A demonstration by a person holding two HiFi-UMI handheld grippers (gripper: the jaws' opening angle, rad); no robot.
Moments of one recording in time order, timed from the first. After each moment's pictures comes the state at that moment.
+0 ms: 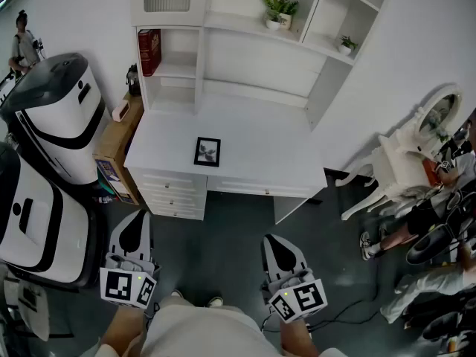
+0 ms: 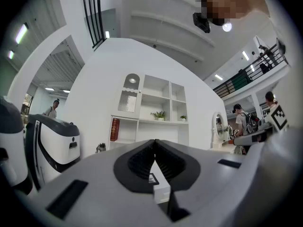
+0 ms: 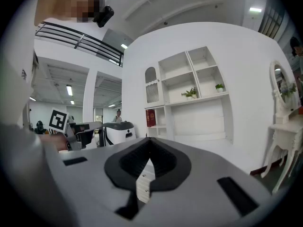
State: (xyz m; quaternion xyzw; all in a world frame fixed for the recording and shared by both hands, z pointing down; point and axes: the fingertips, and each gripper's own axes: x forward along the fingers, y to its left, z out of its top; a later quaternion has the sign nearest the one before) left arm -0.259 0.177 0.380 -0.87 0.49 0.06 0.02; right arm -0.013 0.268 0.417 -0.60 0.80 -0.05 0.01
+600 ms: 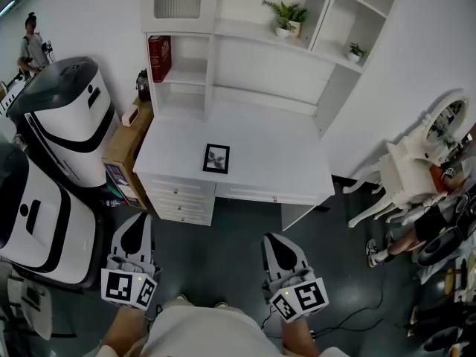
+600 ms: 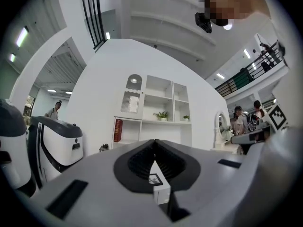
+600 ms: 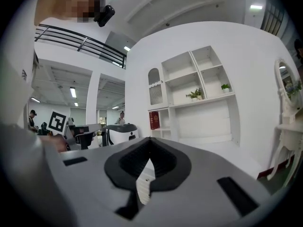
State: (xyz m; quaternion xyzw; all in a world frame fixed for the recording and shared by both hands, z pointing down) left arm -0.271 0.172 0.377 -0.87 0.50 0.06 0.02; right arm -0.026 0.249 0.404 -0.58 0.81 -0.05 0.02
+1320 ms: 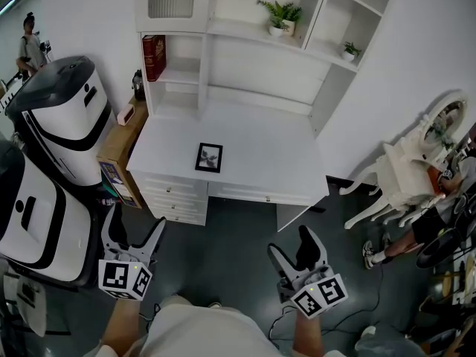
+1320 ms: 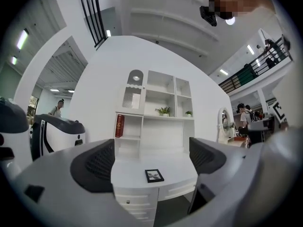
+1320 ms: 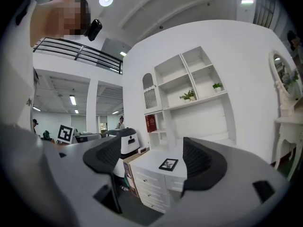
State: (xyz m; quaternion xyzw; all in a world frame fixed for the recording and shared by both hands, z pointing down) left arm -0.256 0.161 0.399 -0.86 0.51 0.04 0.00; right arm 0.048 0.269 0.402 -0.58 0.81 -0.07 0.05
